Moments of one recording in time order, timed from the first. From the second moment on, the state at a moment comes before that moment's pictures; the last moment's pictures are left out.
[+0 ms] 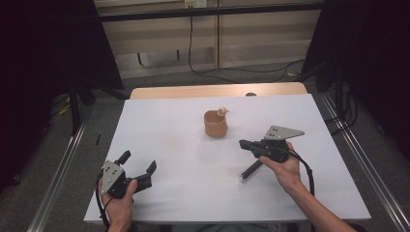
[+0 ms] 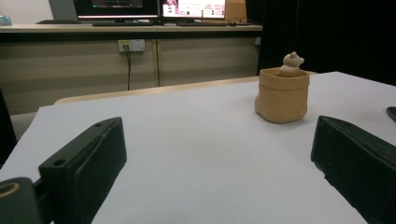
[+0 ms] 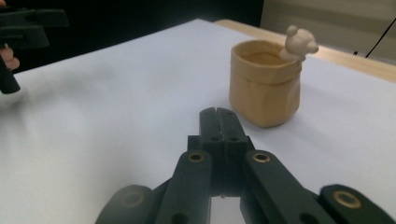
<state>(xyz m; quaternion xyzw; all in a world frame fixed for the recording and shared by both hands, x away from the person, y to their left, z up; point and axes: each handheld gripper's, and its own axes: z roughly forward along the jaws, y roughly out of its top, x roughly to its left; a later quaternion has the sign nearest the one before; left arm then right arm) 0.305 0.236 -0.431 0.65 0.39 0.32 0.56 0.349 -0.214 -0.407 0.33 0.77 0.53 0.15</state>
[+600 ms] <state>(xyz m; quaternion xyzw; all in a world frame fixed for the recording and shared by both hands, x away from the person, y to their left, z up) 0.304 0.235 -0.431 0.65 0.39 0.32 0.57 0.355 -0.209 -0.413 0.34 0.83 0.43 0.06</state>
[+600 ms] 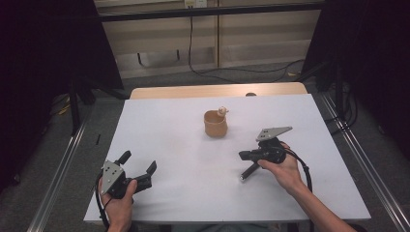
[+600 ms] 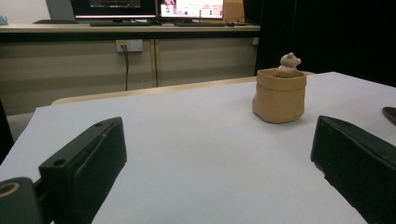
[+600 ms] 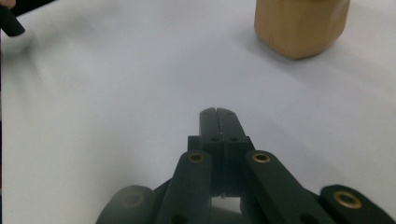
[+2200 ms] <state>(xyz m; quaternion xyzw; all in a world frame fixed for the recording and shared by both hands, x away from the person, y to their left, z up) 0.306 0.234 -0.431 0.66 0.39 0.31 0.57 0.351 -0.194 -0.442 0.34 0.89 0.32 -0.01</state>
